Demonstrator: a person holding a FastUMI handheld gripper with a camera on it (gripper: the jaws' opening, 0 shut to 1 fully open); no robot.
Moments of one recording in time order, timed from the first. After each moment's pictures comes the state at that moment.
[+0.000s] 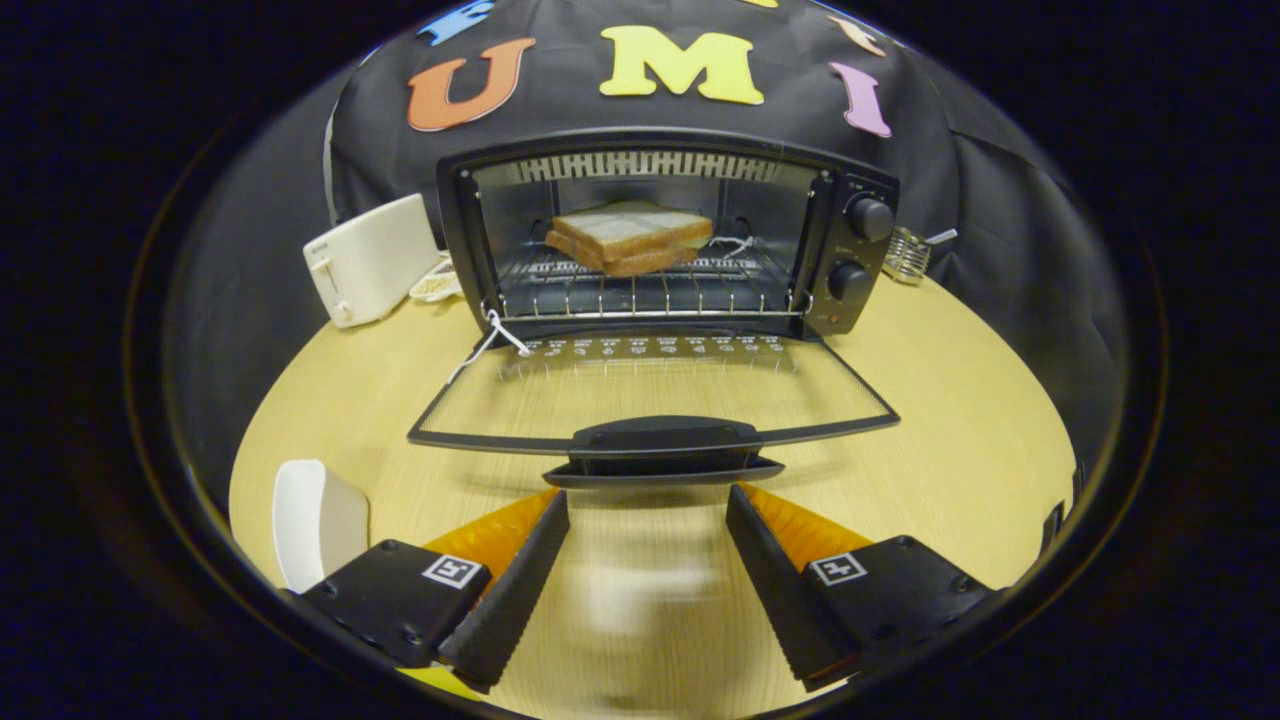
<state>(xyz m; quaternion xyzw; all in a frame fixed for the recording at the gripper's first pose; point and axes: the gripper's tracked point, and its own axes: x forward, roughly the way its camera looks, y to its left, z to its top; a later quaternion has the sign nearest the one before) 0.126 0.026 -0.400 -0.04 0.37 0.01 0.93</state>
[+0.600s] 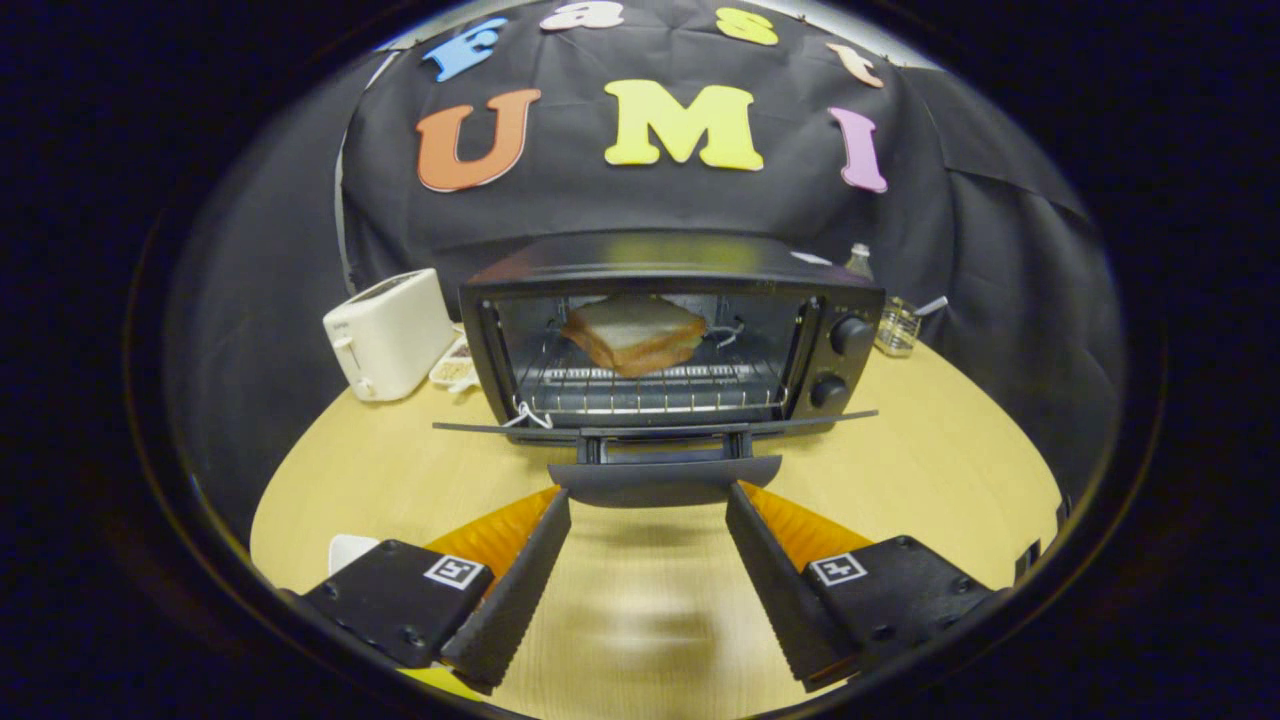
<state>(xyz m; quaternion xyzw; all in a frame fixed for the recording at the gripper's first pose) 0.169 0.039 -0.315 -0.04 0.28 0.02 0.96</state>
